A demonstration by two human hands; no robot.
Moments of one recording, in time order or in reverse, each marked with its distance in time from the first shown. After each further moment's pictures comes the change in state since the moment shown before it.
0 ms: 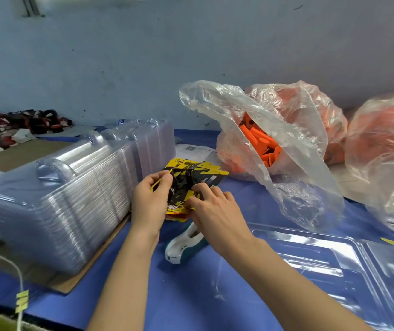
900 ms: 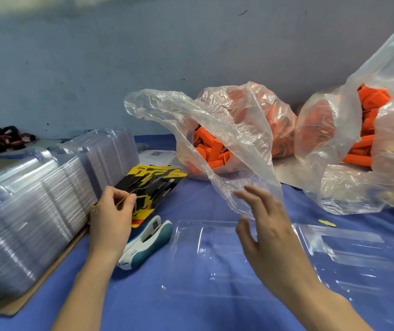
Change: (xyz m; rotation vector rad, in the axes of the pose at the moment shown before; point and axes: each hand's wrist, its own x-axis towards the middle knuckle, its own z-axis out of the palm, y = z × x) left_hand -0.030 -0.006 0.015 0.651 0.071 0.358; right_hand -0.139 0.082 -0.079 0.337 0.385 0.296
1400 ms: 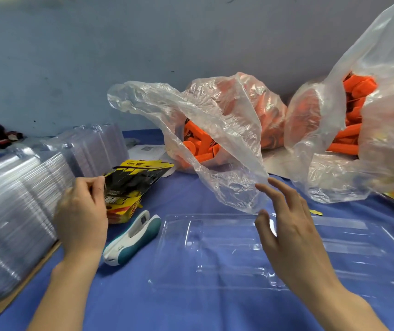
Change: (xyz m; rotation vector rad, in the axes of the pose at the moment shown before) left_hand 0.005 0.000 -0.011 0.308 0.234 0.227; right_hand -0.017 0.030 -0.025 -0.038 0.071 0.124
